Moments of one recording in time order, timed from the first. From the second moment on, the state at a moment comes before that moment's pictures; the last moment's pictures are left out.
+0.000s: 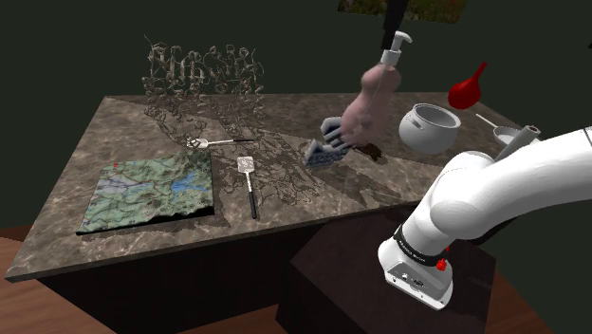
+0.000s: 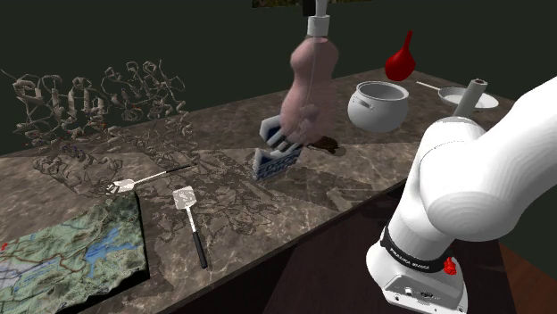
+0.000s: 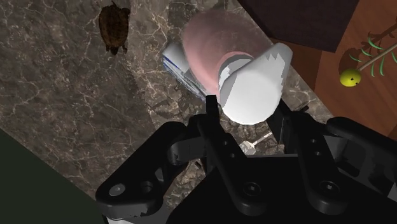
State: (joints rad) arm 0.04 -0.60 -0.09 -1.91 -0.16 1.25 -0.35
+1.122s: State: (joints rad) arm 0.04 -0.44 -0.09 -1.52 -0.16 1.02 -0.39
